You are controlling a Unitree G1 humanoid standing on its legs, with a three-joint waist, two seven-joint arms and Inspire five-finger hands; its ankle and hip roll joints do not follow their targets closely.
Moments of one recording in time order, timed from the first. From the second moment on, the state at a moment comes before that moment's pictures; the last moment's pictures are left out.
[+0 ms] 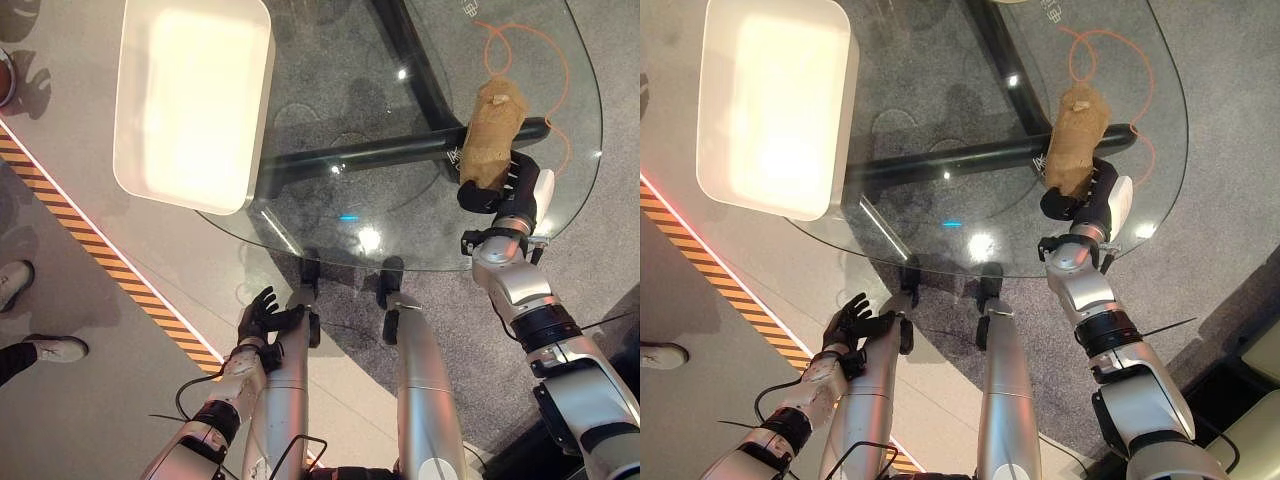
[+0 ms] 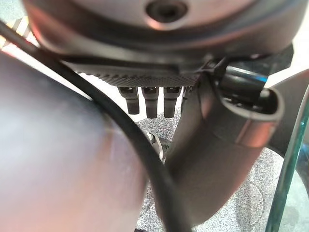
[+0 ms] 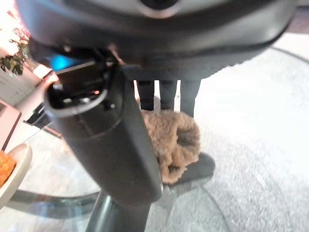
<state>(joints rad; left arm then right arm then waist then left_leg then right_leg) -0.35 0.24 -0.38 0.86 -0.68 -0.14 0.25 -0.78 -0.53 0.32 0.49 0.36 0.28 -0.70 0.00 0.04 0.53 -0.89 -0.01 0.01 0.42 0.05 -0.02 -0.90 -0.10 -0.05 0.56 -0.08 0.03</state>
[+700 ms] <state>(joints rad) -0.35 0.24 -0.38 0.85 -0.69 -0.15 0.25 -0.80 -0.47 0.34 0.49 0.43 0.29 -0.75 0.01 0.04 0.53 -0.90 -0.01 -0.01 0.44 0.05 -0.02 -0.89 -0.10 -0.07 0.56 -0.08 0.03</state>
